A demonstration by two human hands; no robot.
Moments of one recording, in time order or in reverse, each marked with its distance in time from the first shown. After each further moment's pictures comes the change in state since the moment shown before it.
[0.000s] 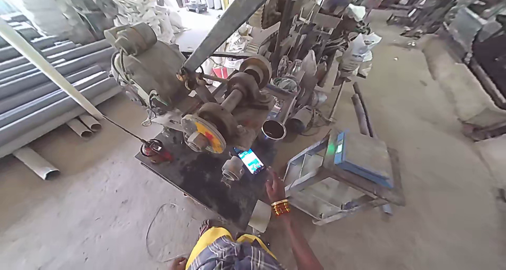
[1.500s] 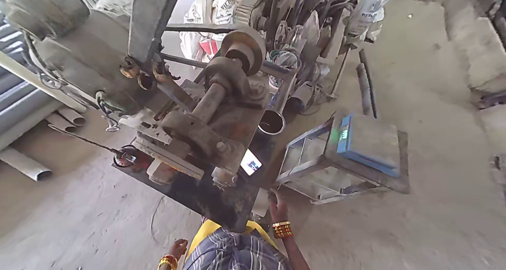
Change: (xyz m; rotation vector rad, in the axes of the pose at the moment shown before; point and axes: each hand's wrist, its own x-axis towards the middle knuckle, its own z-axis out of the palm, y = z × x) left_hand 0.037 0.054 -0.025 -0.023 -0.020 -0.060; right_hand -0.059 0.041 0.018 0.159 0.074 0.330
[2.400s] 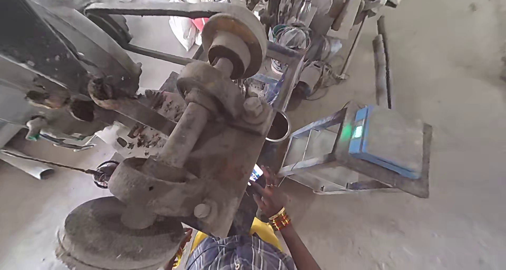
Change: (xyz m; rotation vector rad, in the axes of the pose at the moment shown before) left_hand -0.033 0.118 -0.010 -0.002 -0.032 -0.132; right_hand 0.078 -0.029 0.025 -0.205 -0.026 -0.678
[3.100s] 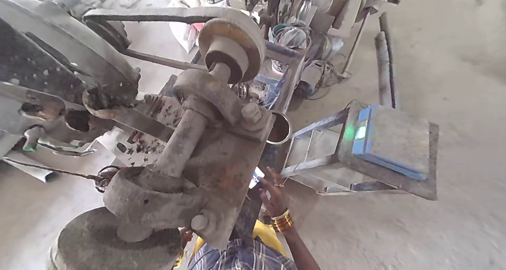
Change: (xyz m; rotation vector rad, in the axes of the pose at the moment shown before) left_hand 0.013 -0.004 -0.005 -0.050 0.075 0.105; right_hand 0.005 0.007 -0.001 0.136 0.123 0.125
